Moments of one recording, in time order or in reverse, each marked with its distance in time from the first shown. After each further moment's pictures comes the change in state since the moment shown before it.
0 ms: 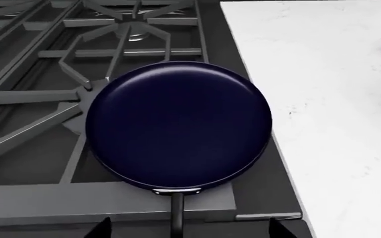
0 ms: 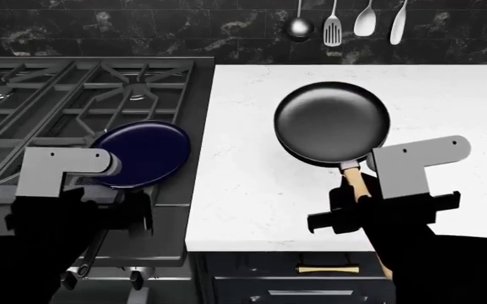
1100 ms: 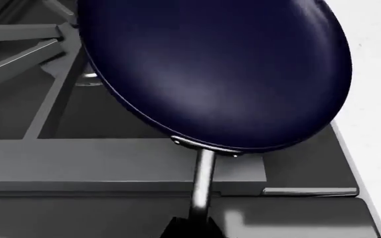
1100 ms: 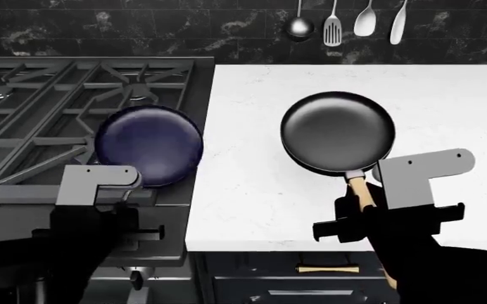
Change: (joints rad) left arm 0.037 0.018 0.169 -0.128 0.223 0.082 0.099; right arm -0.071 0.046 -0.009 -0.020 -0.041 -0.065 -0.037
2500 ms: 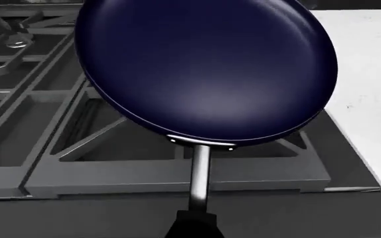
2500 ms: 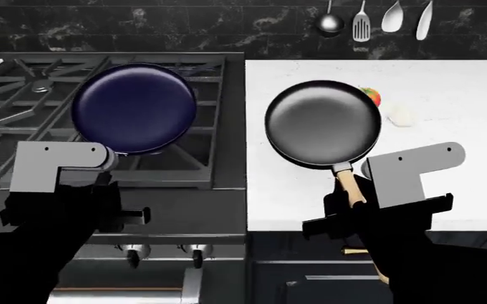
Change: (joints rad) left arm -0.046 -0.105 -0.067 0.157 -0.216 0.066 -0.087; right arm 0.037 0.004 -0.062 -0.030 -0.038 -0.039 -0.054
